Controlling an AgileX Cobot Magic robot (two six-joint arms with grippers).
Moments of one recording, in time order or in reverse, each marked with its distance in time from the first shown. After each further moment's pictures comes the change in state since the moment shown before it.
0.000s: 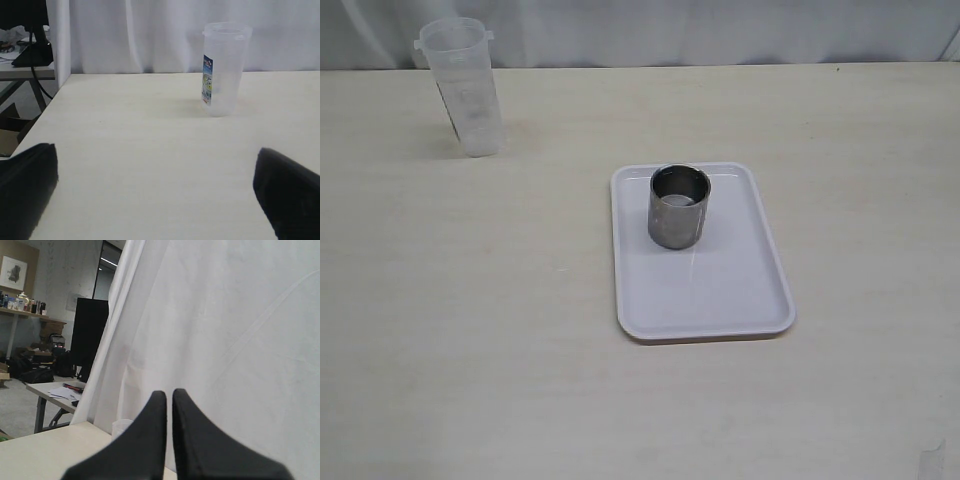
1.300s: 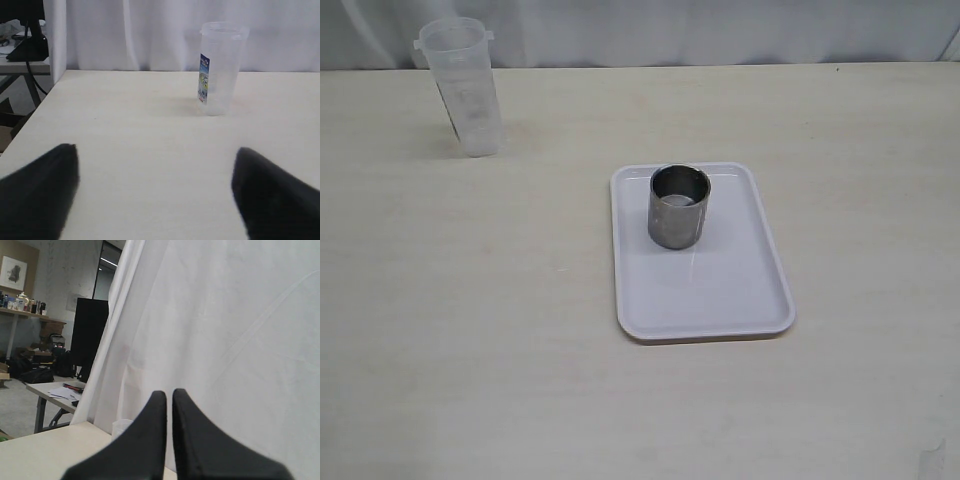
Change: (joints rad) left arm 0.000 0.000 0.000 -0.037 0.005 0.010; right arm 0.000 0.000 0.000 0.000 0.000 0.000
